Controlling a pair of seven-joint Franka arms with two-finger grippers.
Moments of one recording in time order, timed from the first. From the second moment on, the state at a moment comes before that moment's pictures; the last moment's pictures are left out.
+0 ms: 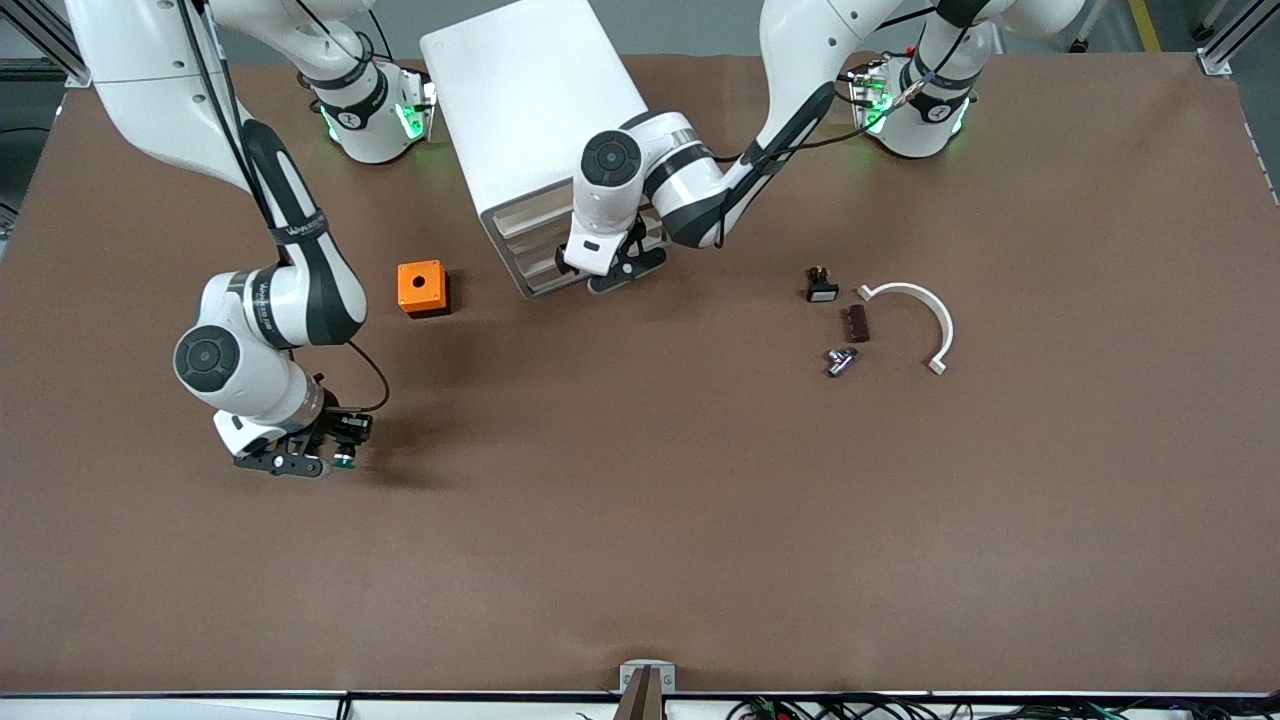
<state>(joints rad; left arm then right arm) -0.71 0.66 -0.38 -1.70 0.02 2.35 -1.50 0.16 0.50 -0.07 -1.92 0.02 2.41 0.23</state>
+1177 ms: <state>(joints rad) -0.23 0.61 -0.36 -1.43 0.03 2.04 -1.31 0.11 0.37 -0.07 -1.77 0.02 2.01 0.11</state>
